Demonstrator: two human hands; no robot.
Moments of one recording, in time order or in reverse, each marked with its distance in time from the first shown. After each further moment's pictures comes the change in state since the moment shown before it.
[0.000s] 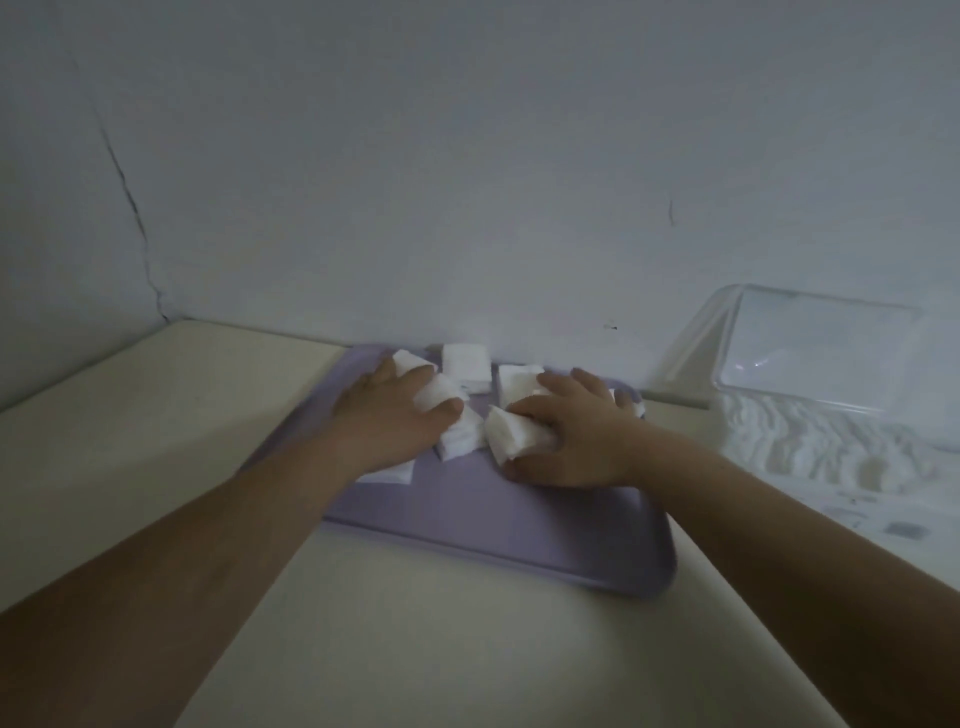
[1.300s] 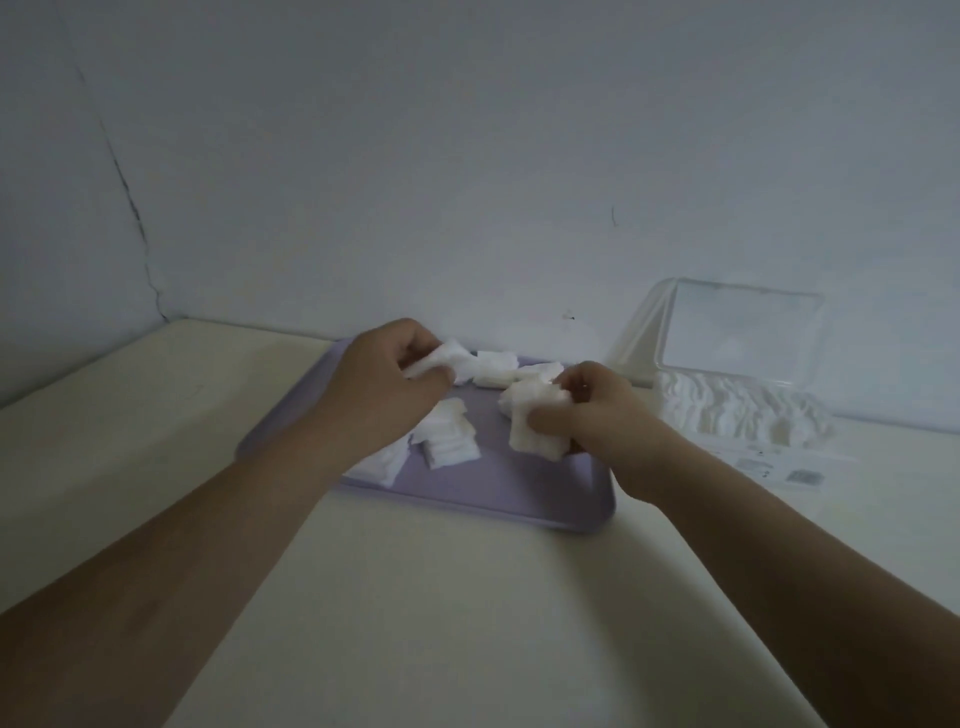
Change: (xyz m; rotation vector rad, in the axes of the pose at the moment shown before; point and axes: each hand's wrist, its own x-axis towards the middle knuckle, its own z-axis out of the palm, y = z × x) left_hand -0.073 0.044 -0.026 -0.618 0.351 0.243; right_hand -0.071 0.007 -0.002 1.145 0.324 0.137
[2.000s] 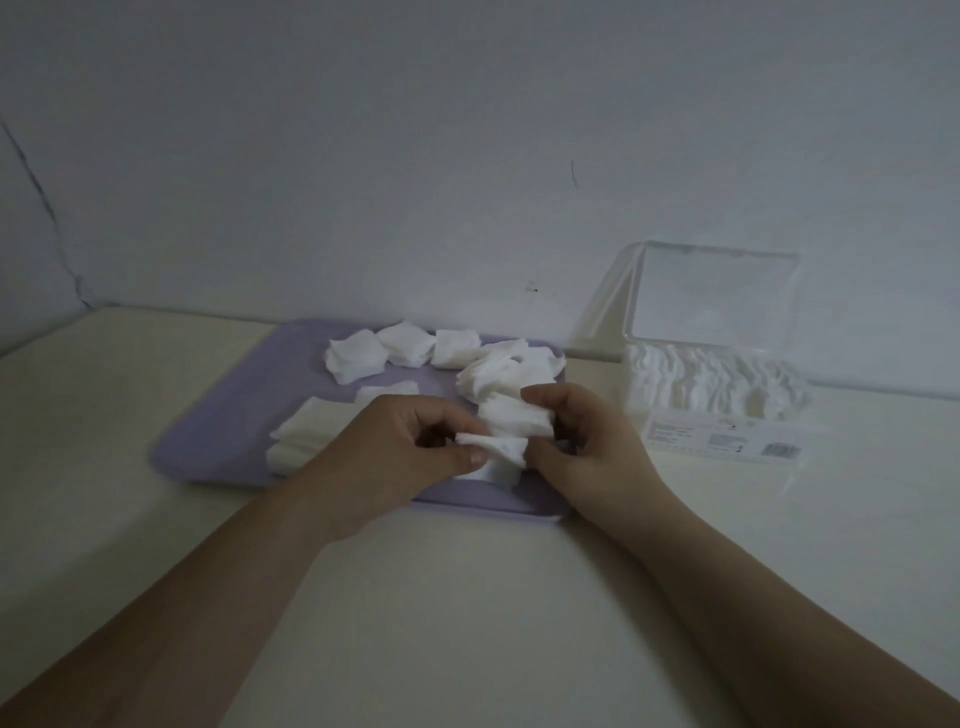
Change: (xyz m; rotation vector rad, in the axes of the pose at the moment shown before) left_hand -0.036 -0.016 0.058 -0.314 -0.460 -0.089; right_hand -0.029 0.059 -0.014 -0.134 0.095 -0.229
